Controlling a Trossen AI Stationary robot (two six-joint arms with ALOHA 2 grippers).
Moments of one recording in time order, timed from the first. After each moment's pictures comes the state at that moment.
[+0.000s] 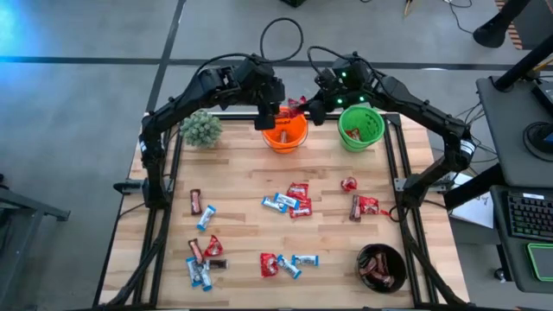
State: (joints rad) left arm 0.36 1.92 2.36 -1.17 -0.24 0.56; right arm -0.58 1.54 1.67 -0.72 -0.33 0.25
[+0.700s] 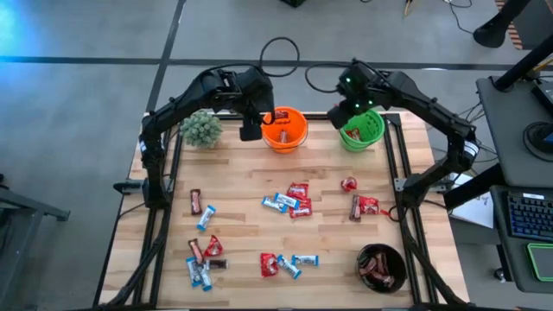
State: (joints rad) left arm 0.36 1.91 2.35 -1.47 -0.24 0.42; right arm -0.66 1.51 1.67 -1.23 0.09 0.19
